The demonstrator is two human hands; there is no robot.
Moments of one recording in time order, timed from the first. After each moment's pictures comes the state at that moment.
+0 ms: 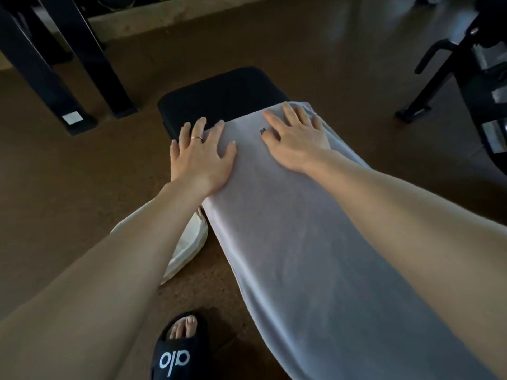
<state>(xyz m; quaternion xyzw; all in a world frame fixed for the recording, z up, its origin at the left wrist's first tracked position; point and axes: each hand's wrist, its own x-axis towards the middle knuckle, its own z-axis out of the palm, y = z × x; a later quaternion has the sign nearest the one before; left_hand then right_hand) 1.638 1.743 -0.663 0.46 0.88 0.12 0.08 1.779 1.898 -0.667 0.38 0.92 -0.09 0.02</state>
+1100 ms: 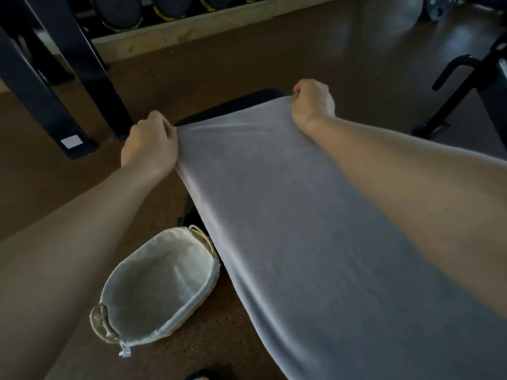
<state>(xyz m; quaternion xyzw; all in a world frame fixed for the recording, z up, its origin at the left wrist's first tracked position) 1.491 1.771 -0.650 0.37 0.89 0.25 0.02 1.670 2.001 -0.656 0.52 0.81 -0.13 -0.23</state>
